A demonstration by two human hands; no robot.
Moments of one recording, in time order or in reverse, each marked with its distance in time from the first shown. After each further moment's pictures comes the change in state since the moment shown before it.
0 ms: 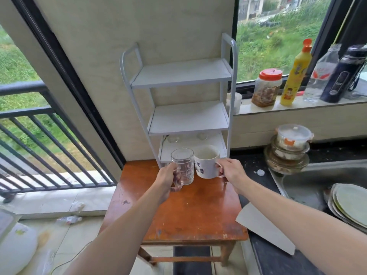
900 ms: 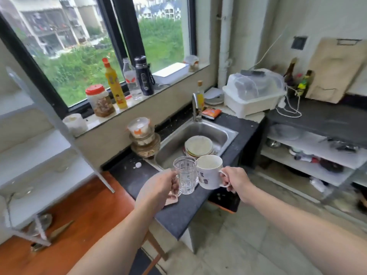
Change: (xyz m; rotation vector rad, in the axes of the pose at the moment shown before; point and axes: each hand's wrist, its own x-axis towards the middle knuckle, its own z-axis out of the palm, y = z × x) left_hand -0.164 -0.081 0.260 0.501 -0.827 0.097; right_hand -0.299 0.121 -0.271 0.240 0.811 0.132
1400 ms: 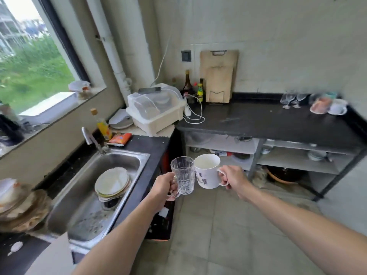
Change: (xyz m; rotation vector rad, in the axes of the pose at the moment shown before) left_hand 0.071 0.088 0.360 0.116 -0.382 0.045; right_hand 0.037 0.009 -0.343 0.094 0.412 -0.007
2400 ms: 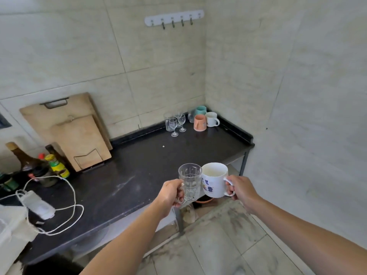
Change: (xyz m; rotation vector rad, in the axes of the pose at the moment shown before) left_hand 0.303 0.191 0.445 0.428 -0.754 0.077; right_hand 0.236 -0.008 -0.350 0.258 0.746 0.177
